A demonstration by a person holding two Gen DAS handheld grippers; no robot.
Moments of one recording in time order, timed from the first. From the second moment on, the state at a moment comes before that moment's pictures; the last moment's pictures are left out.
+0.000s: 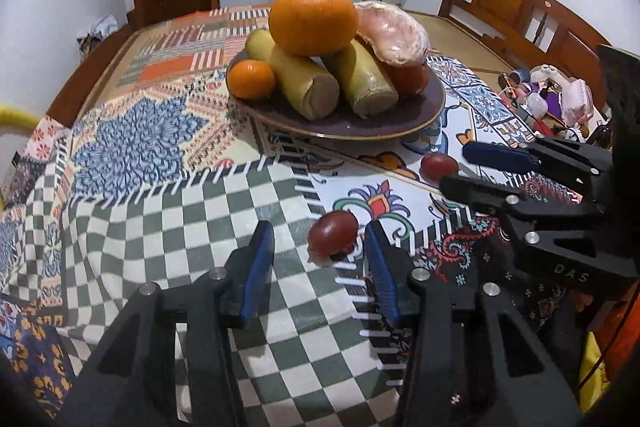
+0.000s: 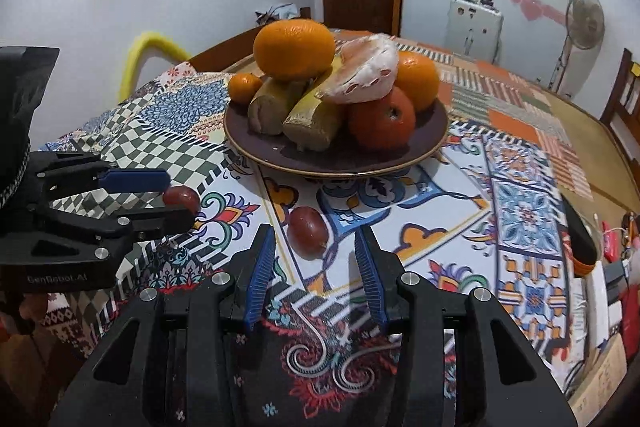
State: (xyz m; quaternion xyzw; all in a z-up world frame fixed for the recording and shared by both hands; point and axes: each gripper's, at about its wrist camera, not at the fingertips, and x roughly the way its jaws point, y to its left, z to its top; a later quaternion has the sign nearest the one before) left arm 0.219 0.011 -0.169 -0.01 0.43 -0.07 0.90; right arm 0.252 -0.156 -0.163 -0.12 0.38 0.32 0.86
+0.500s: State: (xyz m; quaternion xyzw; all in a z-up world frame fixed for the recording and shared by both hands) left arm 0.222 0.001 -0.166 0.00 0.42 -0.08 0.91; right arm 0.254 -0.153 -0.161 -0.12 0.38 0.32 0.86
